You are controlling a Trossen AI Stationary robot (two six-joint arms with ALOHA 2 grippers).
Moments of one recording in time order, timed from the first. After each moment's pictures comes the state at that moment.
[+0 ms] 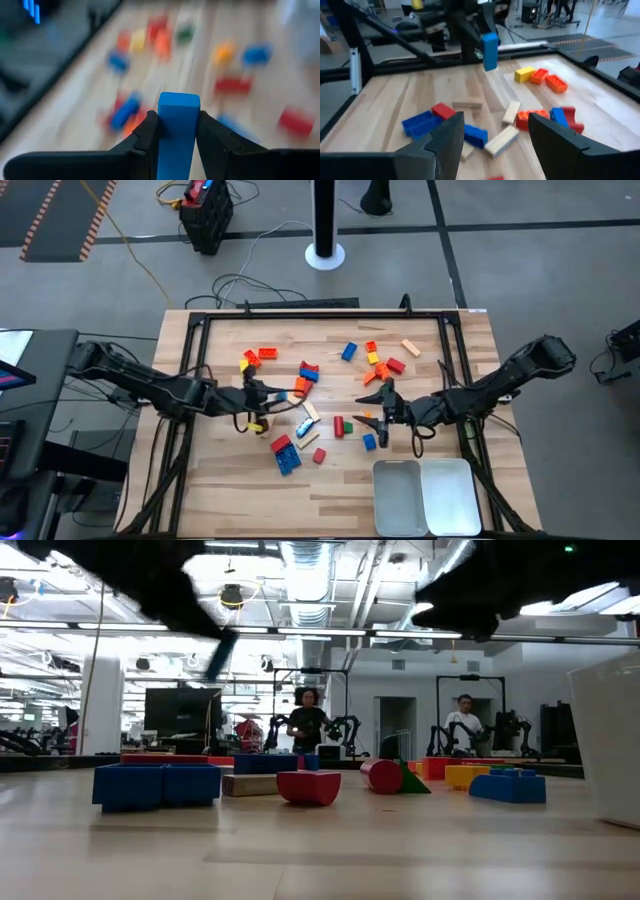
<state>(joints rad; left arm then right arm) -0.25 1.07 0.61 0.07 -0.56 -0.07 0.35 1.26 0.49 0.56 0.53 0.16</state>
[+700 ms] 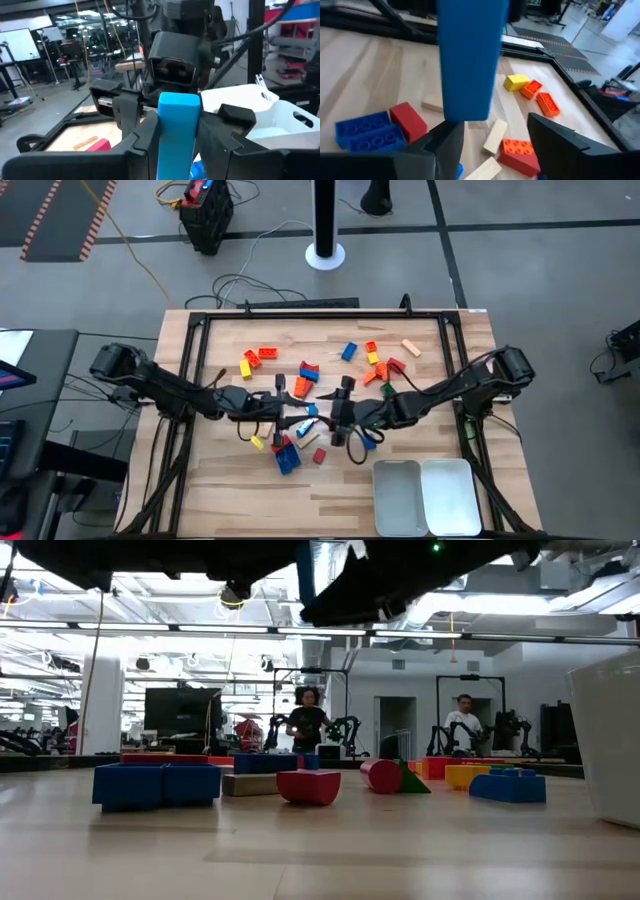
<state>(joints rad) -0.23 1.40 0.59 0.92 -0.26 0.16 0.26 1.66 0.97 0.33 0.52 -0.10</state>
